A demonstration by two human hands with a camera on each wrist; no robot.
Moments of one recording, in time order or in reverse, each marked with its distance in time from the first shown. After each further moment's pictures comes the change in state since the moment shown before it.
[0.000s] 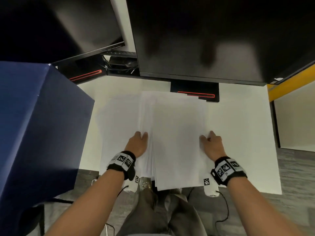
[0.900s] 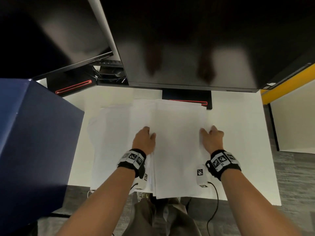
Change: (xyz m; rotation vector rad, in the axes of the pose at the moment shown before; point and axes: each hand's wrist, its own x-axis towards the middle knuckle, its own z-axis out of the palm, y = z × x) left_hand 0.042 0.059 0.034 0.153 0.115 0.211; right_hand 0.064 -0.018 -0.021 0.111 0.151 0.041
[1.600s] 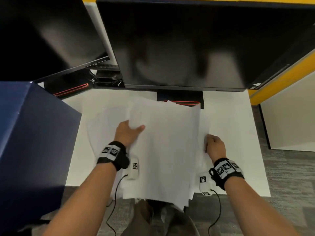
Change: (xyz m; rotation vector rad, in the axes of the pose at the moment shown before) left_hand -0.021 0.008 -0.070 -0.428 0.091 -0.089; right_hand -0.031 0.038 -0.027 0.239 0.054 0.085
